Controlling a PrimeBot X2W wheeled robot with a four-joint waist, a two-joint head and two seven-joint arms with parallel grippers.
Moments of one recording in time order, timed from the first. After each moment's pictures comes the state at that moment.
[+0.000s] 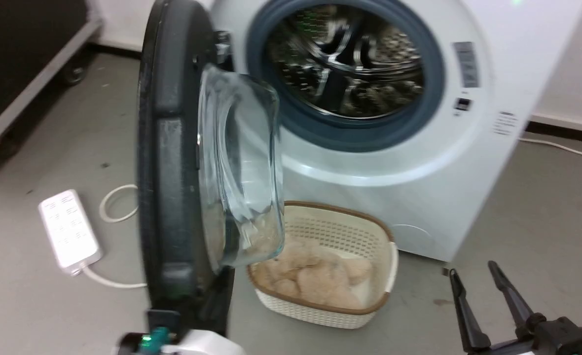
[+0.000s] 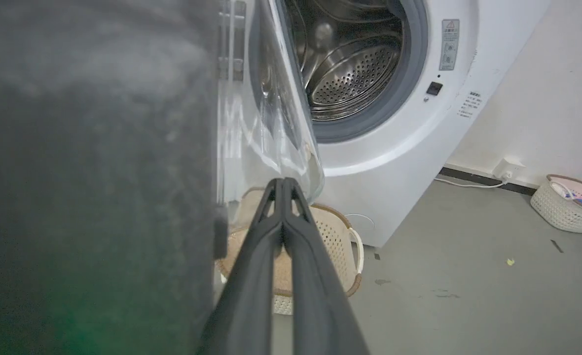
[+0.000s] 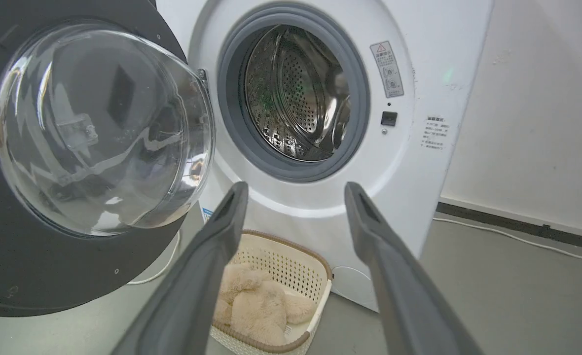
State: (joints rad) left arm 0.02 0.12 -0.34 0.01 -0.33 0.16 -0.08; right arm 0.12 -0.05 0.00 -0.01 0.07 0.13 -0.26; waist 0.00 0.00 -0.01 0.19
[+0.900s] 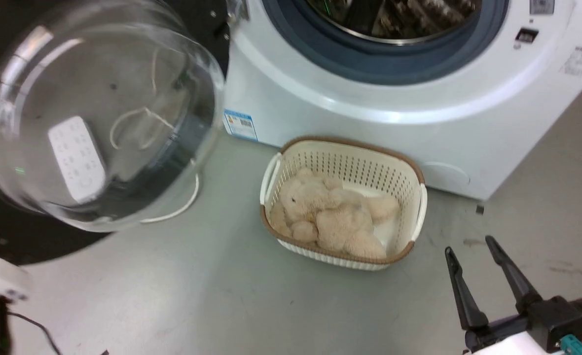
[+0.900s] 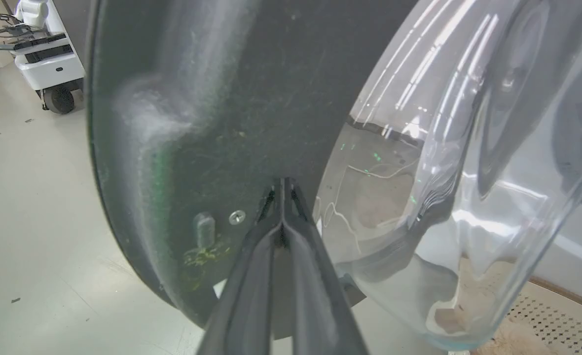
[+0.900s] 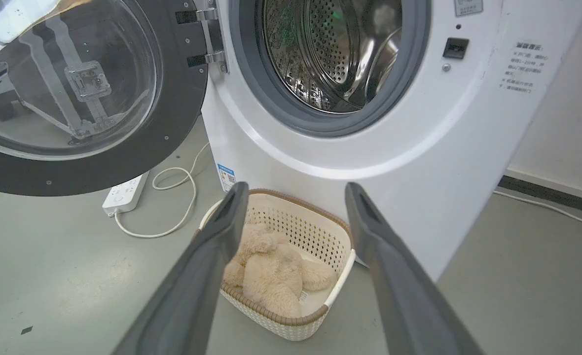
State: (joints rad) left arm -0.14 0.46 0.15 0.13 -0.53 0.18 -0.06; right arm 0.06 -0.06 0.01 -0.02 -0.01 0.13 -0.26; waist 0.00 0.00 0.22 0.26
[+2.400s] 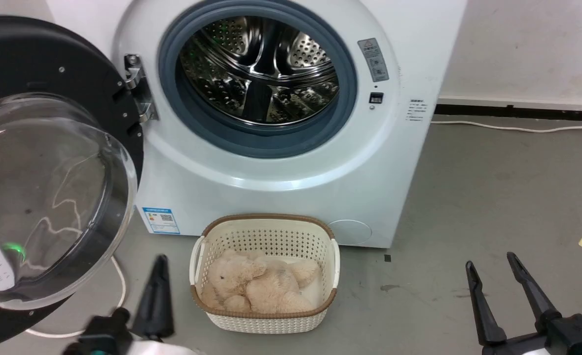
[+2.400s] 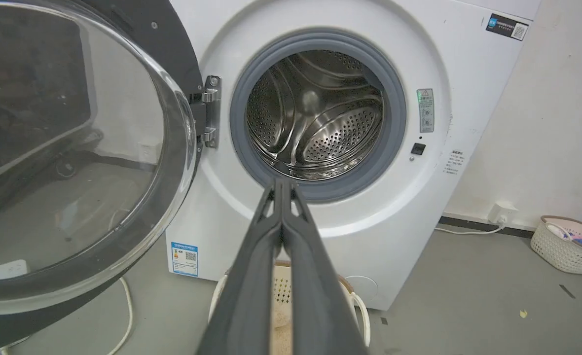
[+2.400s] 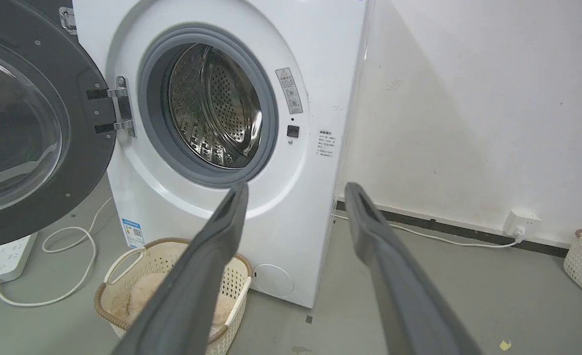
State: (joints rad) left arm 0.07 0.17 -0.16 -0.04 -0.34 0.15 -0.26; right arm 0.12 -0.05 -0.06 -0.06 -0.01 0.13 -0.26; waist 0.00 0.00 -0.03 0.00
